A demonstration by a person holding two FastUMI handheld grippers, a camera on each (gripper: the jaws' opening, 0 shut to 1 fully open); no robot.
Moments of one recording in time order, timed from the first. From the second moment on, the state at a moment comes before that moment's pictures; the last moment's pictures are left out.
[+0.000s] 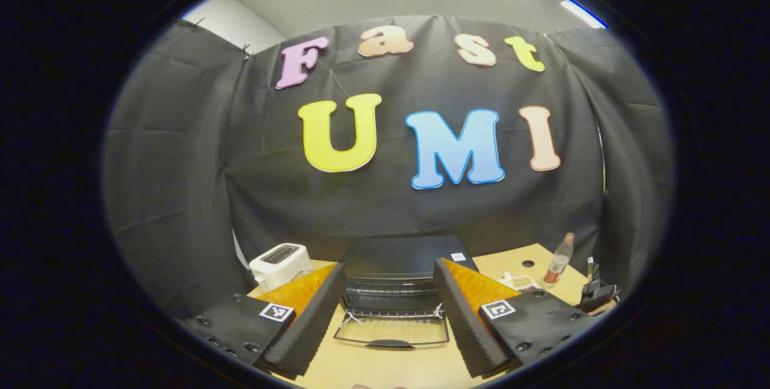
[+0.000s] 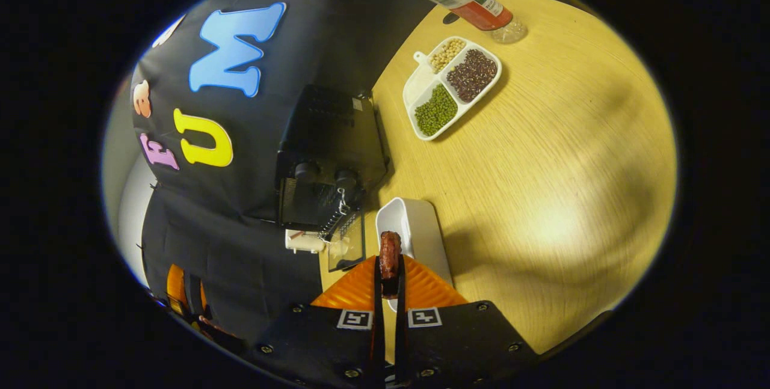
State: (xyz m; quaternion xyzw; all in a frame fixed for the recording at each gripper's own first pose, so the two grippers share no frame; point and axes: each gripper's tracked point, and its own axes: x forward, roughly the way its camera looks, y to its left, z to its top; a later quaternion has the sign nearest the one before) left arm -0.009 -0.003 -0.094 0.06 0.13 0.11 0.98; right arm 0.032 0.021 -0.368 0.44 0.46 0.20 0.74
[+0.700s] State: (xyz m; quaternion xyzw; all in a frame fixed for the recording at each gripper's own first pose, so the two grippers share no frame) left arm -0.008 0.042 -0.082 0.03 0.10 0.03 0.99; right arm 0.030 0.117 -0.248 0.47 0.37 0.26 0.76
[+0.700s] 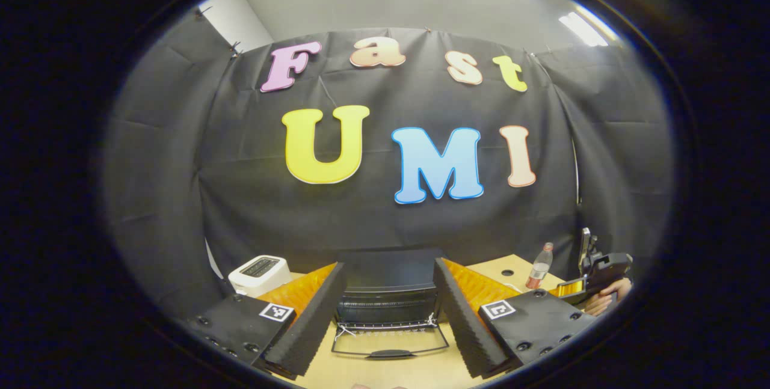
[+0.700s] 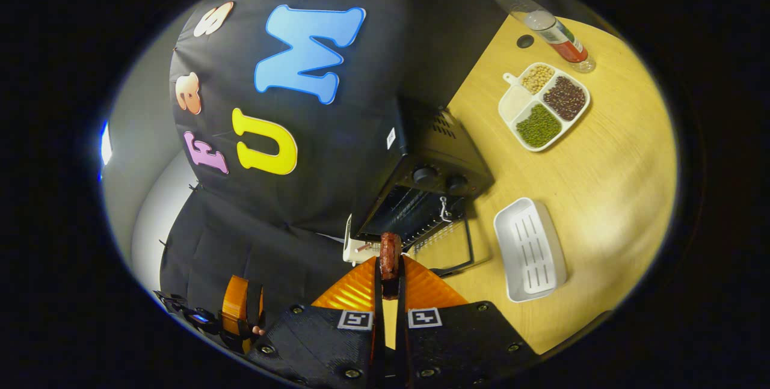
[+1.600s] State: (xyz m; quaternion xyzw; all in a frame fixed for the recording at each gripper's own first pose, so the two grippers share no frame) left arm -0.037 0.160 -0.099 0.05 0.14 -0.01 0.99; right arm 0.125 0.277 -0.329 0.56 0.34 0.16 0.74
